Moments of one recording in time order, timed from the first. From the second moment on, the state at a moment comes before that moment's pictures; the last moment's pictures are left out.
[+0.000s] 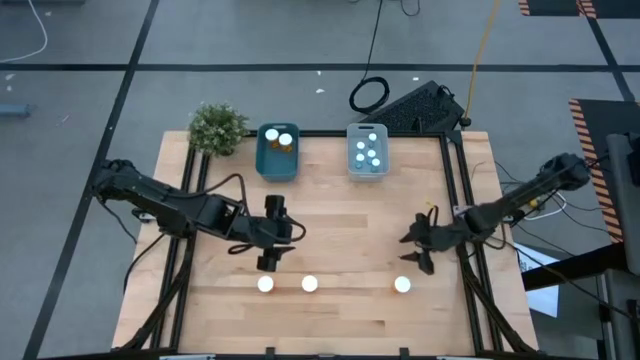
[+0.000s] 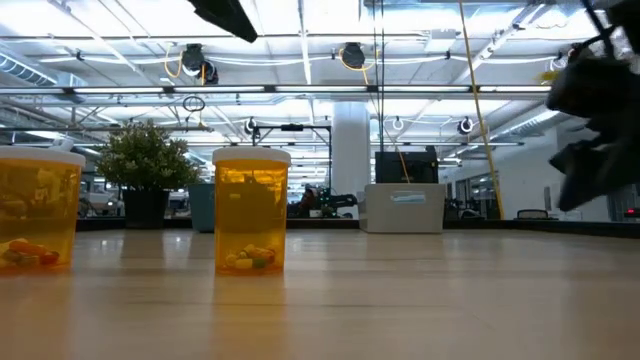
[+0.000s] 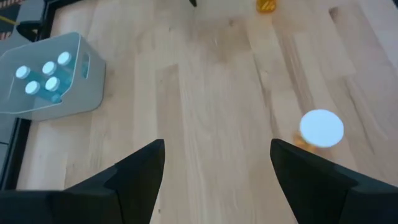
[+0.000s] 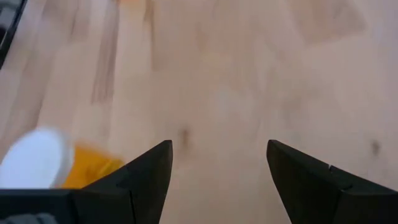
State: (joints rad) left arm -0.32 1.40 1.22 -0.67 -0.30 0.00; right arm 0.45 0.77 0.19 -0.20 0.19 0.60
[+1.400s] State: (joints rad) left arm -0.31 1.40 1.20 -0.51 -0.31 0.10; right arm 0.95 1.49 0.19 0.47 0.53 0.74
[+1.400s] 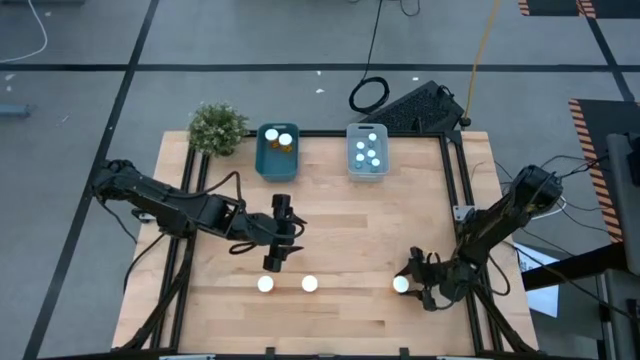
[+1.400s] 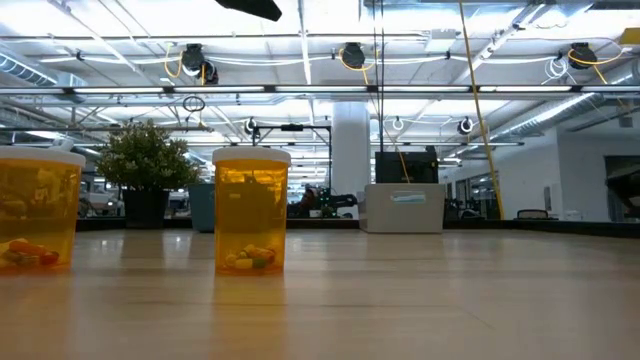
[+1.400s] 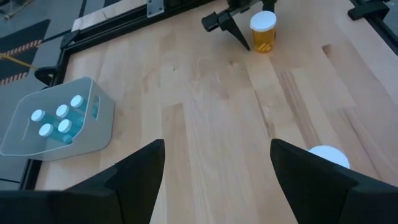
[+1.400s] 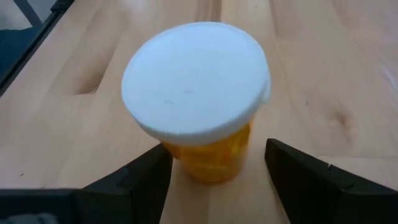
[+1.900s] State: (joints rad) left arm -0.29 1.40 1.20 -0.46 -0.31 0.12; right arm 0.94 1.54 0.19 0.55 0.54 0.70
